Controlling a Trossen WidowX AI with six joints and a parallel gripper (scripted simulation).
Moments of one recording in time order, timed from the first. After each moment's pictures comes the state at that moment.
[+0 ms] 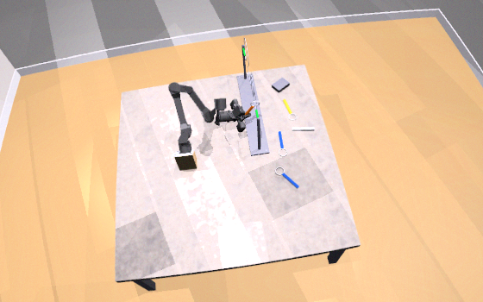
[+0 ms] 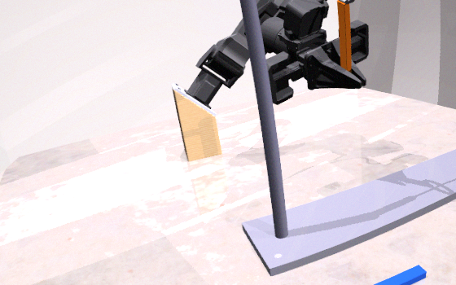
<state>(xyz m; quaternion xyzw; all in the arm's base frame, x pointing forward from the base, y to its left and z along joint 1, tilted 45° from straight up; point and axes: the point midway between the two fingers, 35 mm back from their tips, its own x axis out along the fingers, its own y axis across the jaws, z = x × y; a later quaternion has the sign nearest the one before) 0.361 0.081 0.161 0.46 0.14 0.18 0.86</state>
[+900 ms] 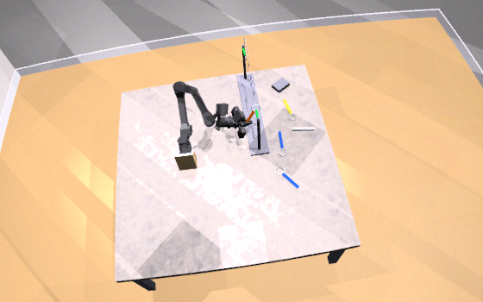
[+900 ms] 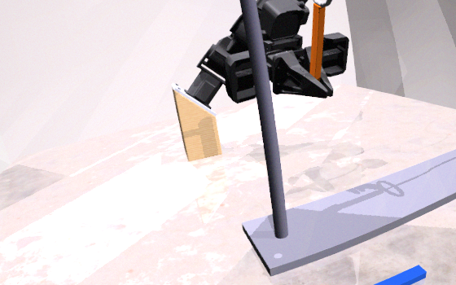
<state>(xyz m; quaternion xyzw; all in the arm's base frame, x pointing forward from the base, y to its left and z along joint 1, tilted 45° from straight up) 0.363 0.048 0.124 0.38 0.16 0.16 0.90</state>
